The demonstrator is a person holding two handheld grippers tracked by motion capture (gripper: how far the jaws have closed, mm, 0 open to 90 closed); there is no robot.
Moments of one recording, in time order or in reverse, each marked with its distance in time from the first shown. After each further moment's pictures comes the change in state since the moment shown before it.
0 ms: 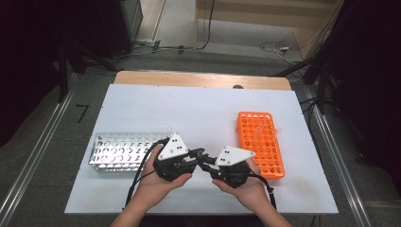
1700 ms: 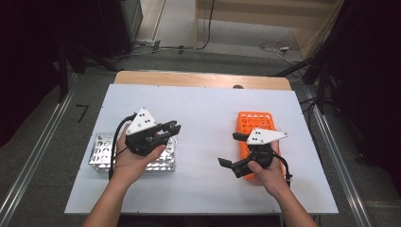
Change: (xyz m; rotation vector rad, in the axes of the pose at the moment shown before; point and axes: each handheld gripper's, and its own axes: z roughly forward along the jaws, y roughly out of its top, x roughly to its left) left arm 0.068 0.015 -0.047 -0.074 0.188 -0.022; right arm -0.068 -0.018 -0.035 -0.113 0.050 0.156
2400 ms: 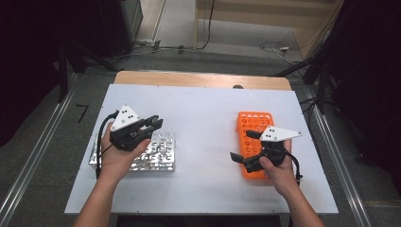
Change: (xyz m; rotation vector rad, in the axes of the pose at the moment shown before) left arm 0.032 -0.016 -0.009 0.016 0.127 -0.034; right arm -0.020 -0.009 -0.020 -0.016 -0.074 0.044
